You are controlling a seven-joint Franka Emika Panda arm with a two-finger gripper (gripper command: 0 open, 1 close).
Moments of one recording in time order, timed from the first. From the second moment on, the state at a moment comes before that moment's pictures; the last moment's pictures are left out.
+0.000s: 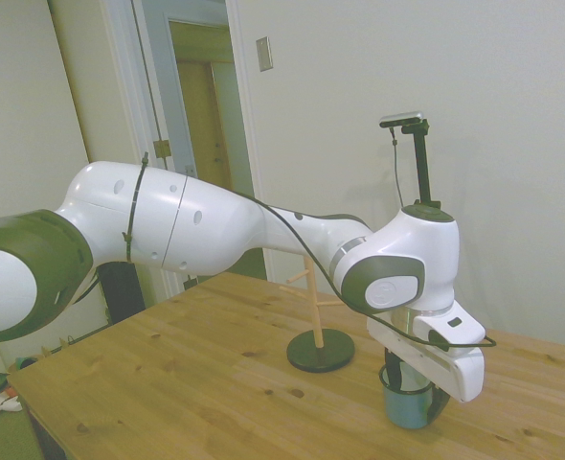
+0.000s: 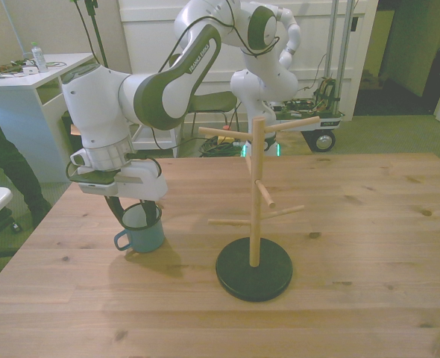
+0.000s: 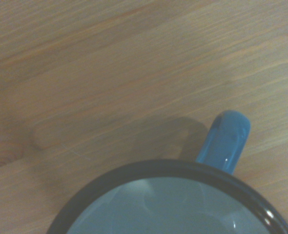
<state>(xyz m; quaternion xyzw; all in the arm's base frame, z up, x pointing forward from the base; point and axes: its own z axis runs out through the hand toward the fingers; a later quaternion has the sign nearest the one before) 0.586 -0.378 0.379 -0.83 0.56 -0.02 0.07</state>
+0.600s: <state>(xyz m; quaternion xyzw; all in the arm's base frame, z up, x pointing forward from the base) 0.564 -0.372 0.374 -0.82 0.57 -0.01 0.08</state>
